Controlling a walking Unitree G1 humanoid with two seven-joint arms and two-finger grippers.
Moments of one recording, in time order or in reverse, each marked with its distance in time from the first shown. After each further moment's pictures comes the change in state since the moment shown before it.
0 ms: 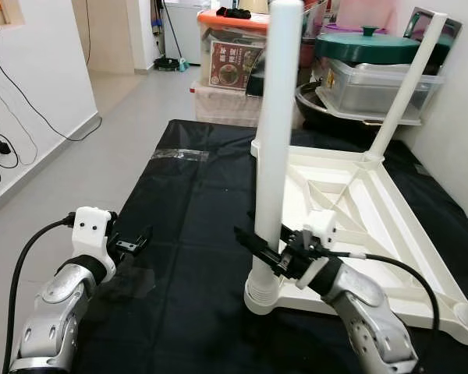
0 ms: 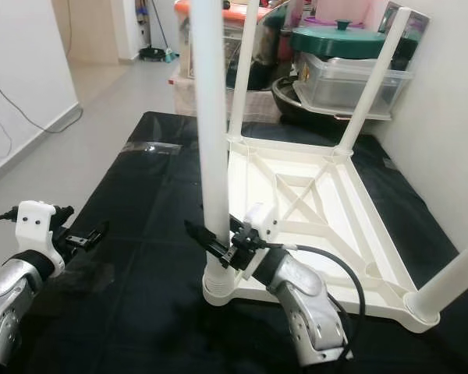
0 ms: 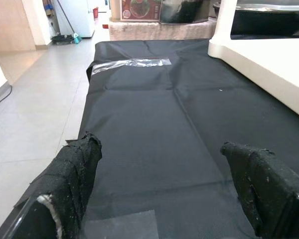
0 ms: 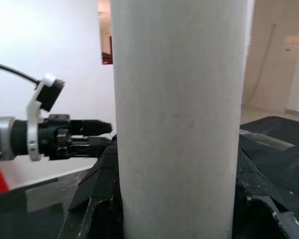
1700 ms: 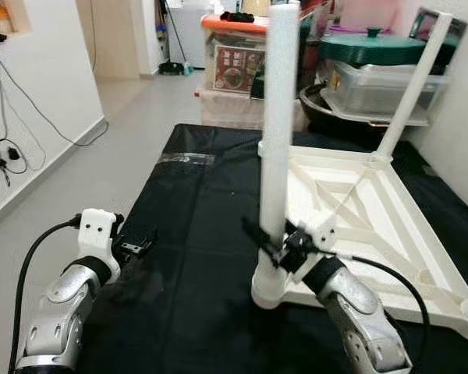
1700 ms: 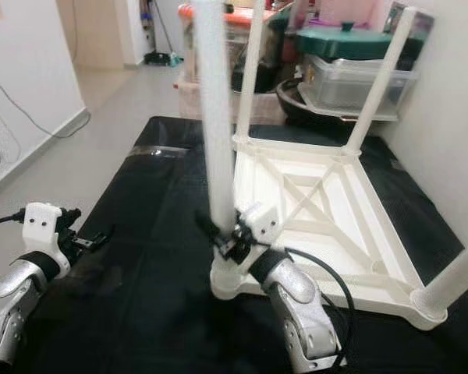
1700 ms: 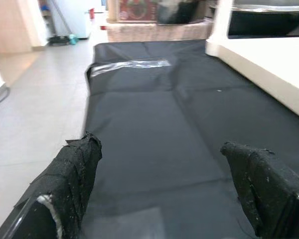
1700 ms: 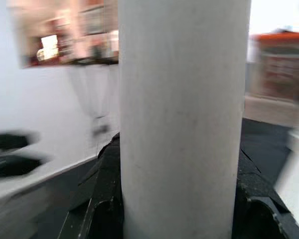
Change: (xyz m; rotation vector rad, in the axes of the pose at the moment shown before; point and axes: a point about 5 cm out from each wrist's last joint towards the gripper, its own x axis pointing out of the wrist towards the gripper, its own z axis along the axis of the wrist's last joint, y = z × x) left arm 0.003 -0.002 -0.005 -0.009 0.015 -0.010; right arm 0.005 -0.013 -0.009 -0.041 0.048 -0.406
